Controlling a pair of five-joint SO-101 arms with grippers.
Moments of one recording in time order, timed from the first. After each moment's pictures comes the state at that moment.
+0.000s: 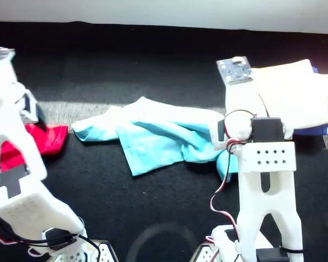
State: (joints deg) left arm -30.0 14.6 -21.7 101.0 -12.4; right arm -7.8 -29.7 16.0 86.5 9.9
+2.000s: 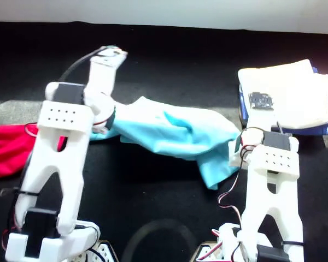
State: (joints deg) left arm -1.5 -13.2 9.4 83.3 -12.1; right arm 5.8 -29.0 41.1 68.3 9.9
